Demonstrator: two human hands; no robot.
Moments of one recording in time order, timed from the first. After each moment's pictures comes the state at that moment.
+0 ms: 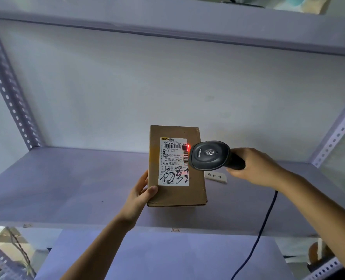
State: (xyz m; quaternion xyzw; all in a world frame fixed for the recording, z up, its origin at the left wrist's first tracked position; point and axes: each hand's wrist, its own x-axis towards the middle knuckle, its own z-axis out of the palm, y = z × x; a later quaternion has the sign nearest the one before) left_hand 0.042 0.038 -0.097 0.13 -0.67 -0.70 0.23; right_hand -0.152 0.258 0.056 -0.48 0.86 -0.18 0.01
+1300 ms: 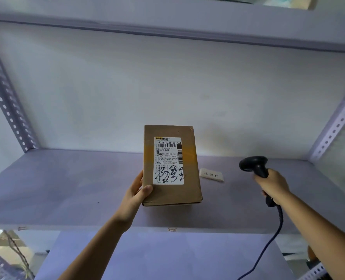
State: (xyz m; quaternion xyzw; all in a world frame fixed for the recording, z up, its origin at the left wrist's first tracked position) left_hand 0.041 0.039 -0.100 0.12 -0.66 -0.70 0.25; right_hand -0.258 0.307 -0.064 -0.11 0.92 -0.37 0.04
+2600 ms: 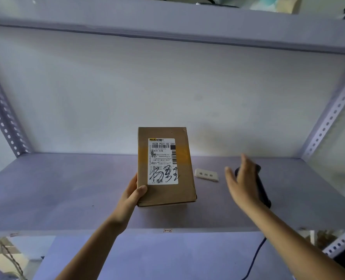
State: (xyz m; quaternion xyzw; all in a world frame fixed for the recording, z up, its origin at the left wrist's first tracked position) left_hand 0.038 0.036 -0.102 0.13 -0.67 -0.69 0.23; right_hand -0.176 0.261 -0.056 -0.23 0.87 -0.42 -0.10
